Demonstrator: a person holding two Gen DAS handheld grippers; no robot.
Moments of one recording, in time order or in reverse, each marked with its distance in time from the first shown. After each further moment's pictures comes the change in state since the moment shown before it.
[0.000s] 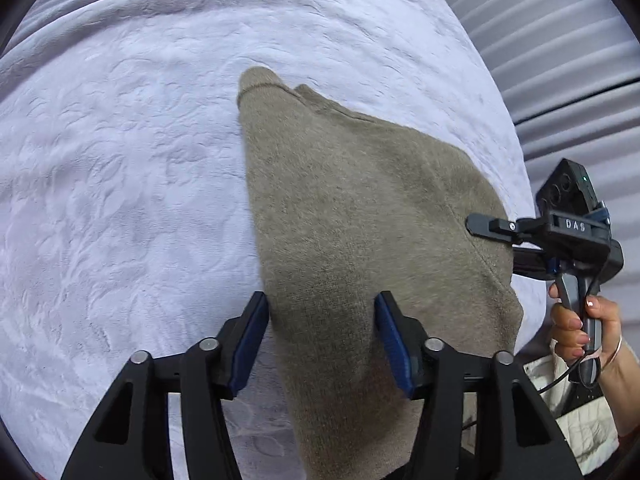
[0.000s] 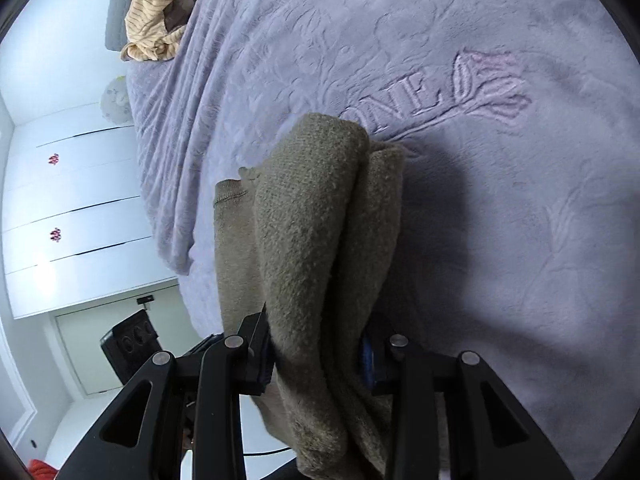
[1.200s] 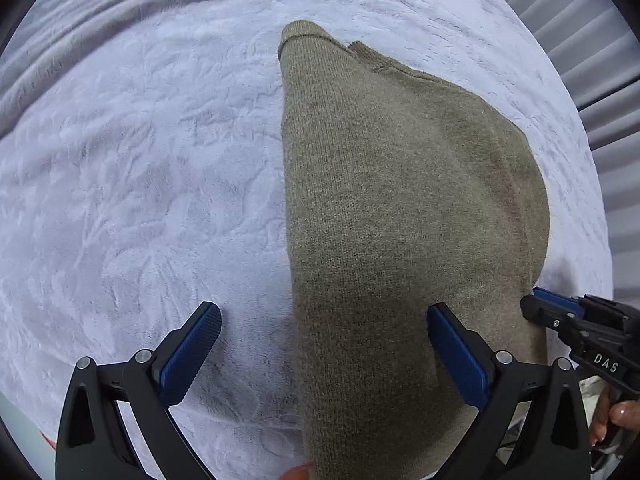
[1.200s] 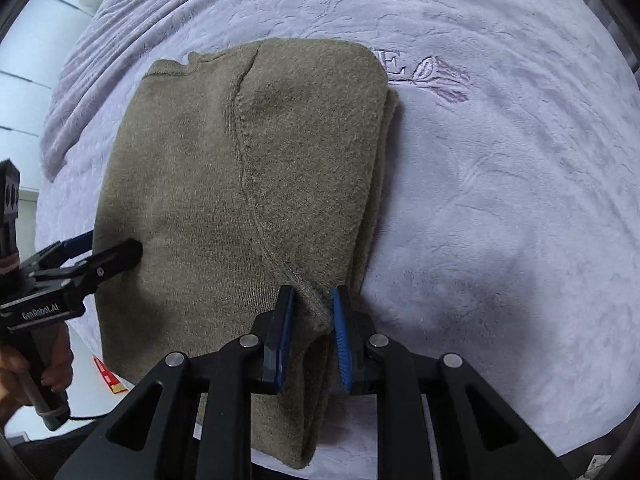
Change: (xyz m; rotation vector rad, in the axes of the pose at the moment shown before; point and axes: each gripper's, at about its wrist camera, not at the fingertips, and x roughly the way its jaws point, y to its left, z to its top) left arm 0.048 -0.023 -0.027 -0.041 0.019 0.250; right arm -0.004 0.006 -0.090 -0.395 -0.031 -0.553
